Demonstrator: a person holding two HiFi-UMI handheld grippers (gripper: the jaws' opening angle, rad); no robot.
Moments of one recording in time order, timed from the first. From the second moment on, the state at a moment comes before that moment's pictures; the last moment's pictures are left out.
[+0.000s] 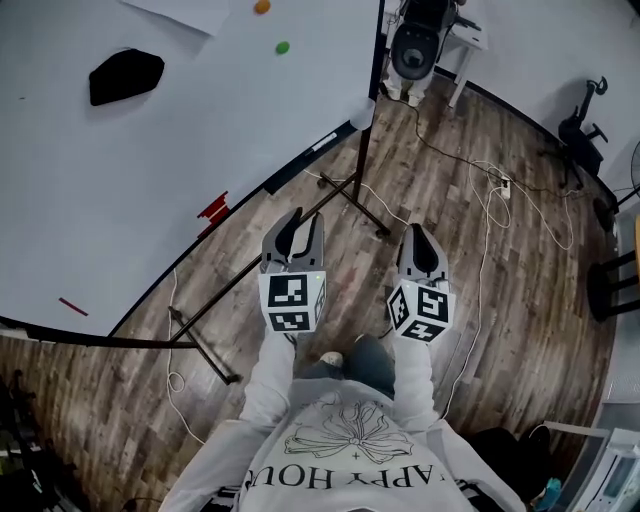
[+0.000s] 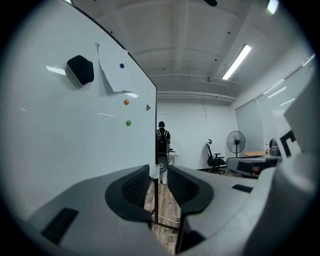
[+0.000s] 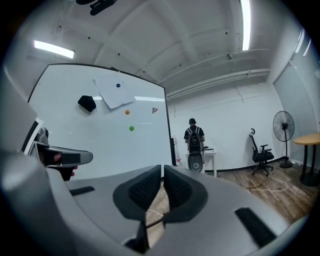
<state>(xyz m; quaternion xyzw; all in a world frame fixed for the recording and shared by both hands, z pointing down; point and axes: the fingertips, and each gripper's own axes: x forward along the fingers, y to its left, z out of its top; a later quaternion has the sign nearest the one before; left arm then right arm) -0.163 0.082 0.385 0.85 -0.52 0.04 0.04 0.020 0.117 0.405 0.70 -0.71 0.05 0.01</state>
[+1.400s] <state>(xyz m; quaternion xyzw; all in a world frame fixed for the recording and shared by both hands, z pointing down) -0.050 -0.256 0.490 0.74 -0.62 0.23 0.05 0.152 -0.248 0.464 0.57 -0.82 0.10 0.05</state>
